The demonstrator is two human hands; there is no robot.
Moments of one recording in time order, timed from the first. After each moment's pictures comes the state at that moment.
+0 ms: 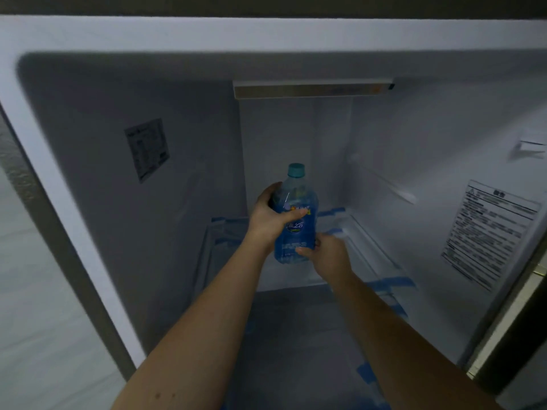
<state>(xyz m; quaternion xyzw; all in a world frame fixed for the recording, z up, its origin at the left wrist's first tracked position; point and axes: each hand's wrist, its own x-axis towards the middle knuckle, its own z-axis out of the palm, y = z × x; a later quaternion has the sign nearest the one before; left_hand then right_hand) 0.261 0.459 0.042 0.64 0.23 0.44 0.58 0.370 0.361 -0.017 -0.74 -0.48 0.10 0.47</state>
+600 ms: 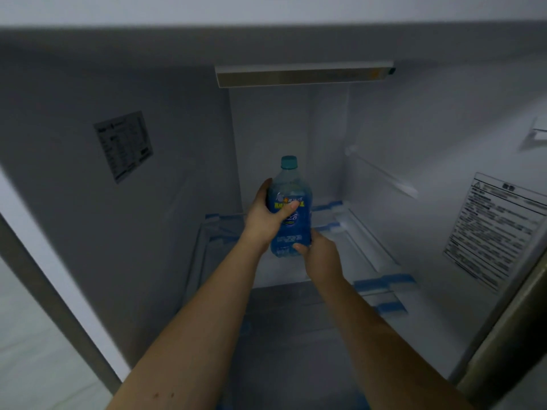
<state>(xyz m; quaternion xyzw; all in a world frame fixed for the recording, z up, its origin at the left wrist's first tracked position) 0.273 0.476 0.025 0.71 0.22 0.43 0.51 0.358 0.367 -0.025 -0.76 -0.43 0.09 0.48</state>
